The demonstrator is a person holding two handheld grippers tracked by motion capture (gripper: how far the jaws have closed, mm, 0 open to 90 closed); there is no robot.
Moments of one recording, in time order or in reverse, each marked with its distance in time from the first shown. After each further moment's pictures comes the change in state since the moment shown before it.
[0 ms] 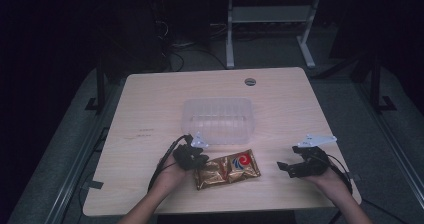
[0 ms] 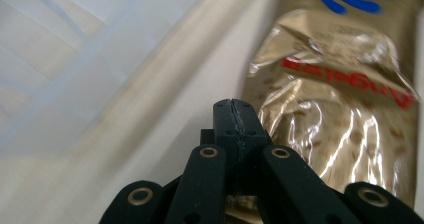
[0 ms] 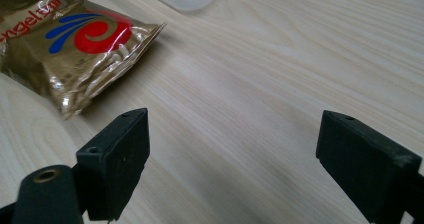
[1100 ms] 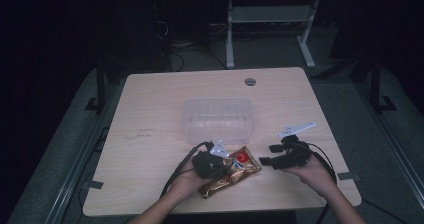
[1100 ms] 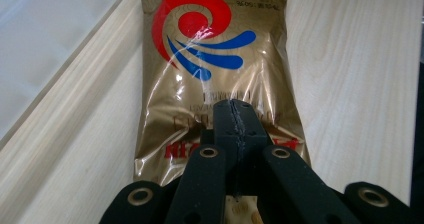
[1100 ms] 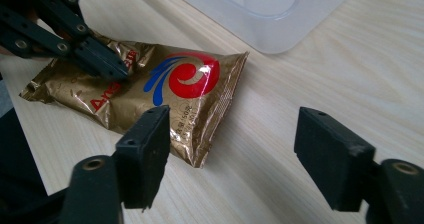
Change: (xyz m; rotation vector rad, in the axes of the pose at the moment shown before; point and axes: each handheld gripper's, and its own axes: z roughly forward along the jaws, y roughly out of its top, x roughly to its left) left arm -0.043 0.031 0.022 -0.023 -0.156 0.088; right arm 0.027 0.050 0.016 0.083 0.199 0.035
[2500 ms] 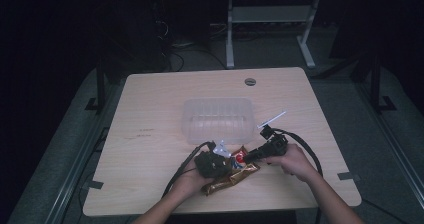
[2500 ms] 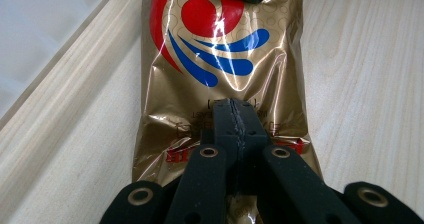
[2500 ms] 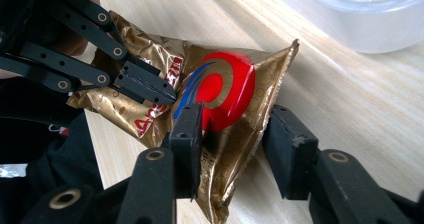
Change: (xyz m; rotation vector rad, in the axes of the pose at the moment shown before) left arm 0.003 0.000 0.008 0.019 -0.007 -0.020; right arm -0.023 0.033 0.064 0.217 0.325 0.113
